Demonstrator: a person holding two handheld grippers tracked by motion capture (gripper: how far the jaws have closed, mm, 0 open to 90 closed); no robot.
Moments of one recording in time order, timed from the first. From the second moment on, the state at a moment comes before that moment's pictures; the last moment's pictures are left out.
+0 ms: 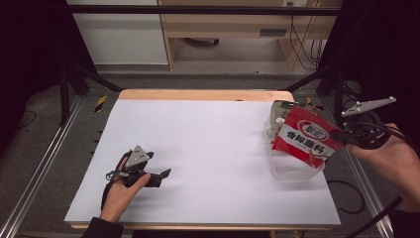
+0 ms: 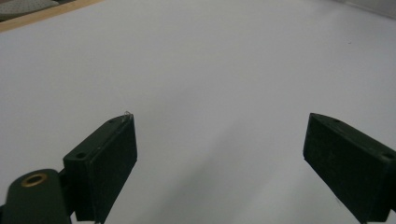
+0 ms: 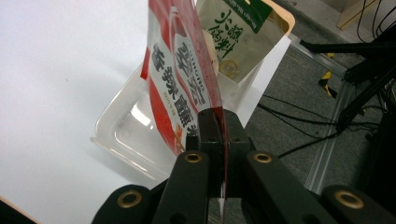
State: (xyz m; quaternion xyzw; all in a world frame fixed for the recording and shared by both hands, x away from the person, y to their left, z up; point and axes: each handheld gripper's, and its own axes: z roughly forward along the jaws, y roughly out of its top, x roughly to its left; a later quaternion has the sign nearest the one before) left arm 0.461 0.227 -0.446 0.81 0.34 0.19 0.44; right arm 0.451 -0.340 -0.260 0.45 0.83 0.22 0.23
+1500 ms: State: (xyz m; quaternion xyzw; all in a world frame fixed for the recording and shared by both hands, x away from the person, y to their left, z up) left arm 0.462 0.232 -0.448 0.81 0.35 0.20 0.42; right arm 0.423 -0.203 -0.306 0.33 0.81 0.37 0.32
